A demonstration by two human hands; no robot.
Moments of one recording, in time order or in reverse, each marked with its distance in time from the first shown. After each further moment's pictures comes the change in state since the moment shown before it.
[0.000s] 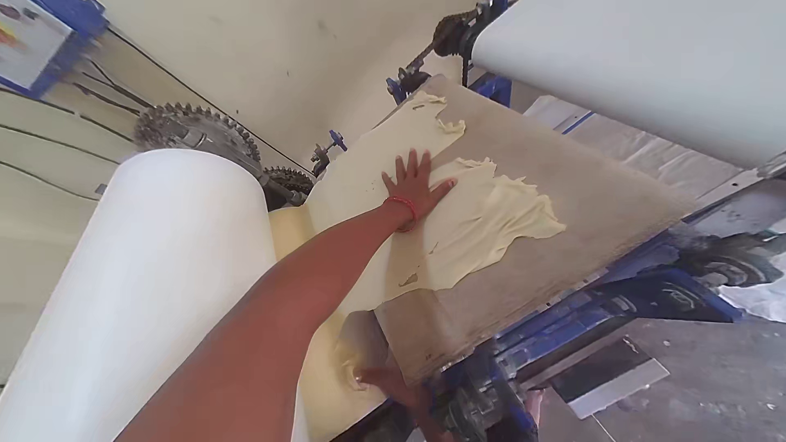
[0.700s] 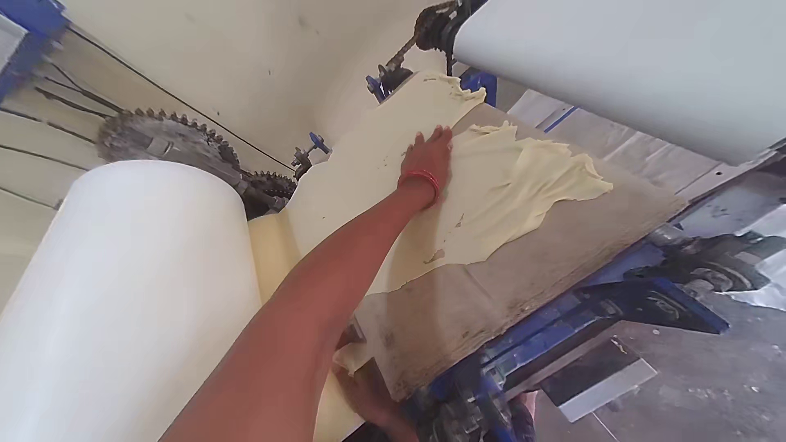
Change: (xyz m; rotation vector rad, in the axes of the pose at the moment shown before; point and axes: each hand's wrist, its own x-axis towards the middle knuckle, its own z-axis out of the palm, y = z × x) left_hand 0.046 0.065 -0.016 0.003 0.067 0.131; right_hand 0.008 -0.042 0.020 -0.047 -0.041 -0.156
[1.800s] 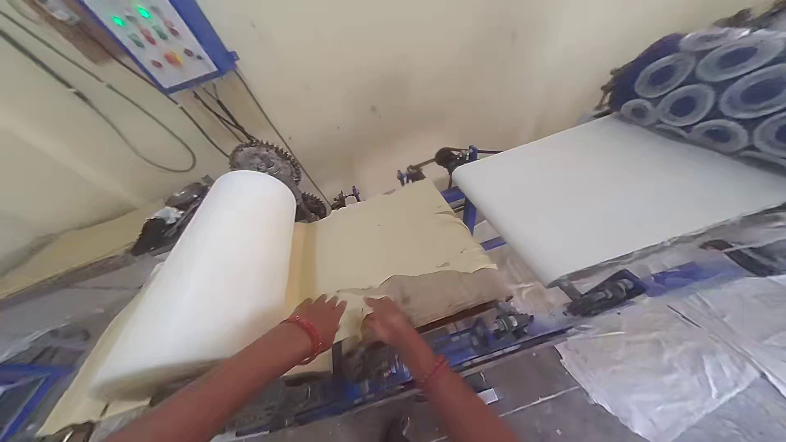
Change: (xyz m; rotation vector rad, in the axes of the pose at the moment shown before) left_hand -0.312 0.057 -0.125 0.187 -0.740 -0.420; right_hand 0.007 -0.200 -0.142 0.201 0.061 0.593
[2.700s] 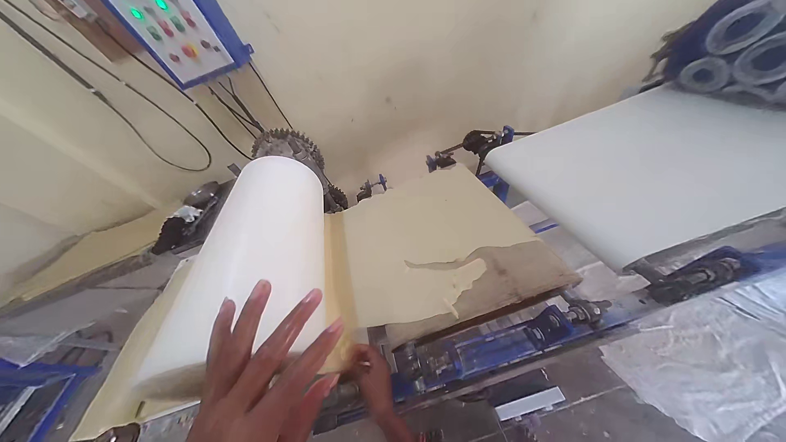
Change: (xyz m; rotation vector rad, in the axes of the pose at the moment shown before) left_hand -0.120 -0.078 0.107 -0.191 1.440 0.339; right_hand 0.030 0.212 0.088 -0.248 -0.019 -0.516
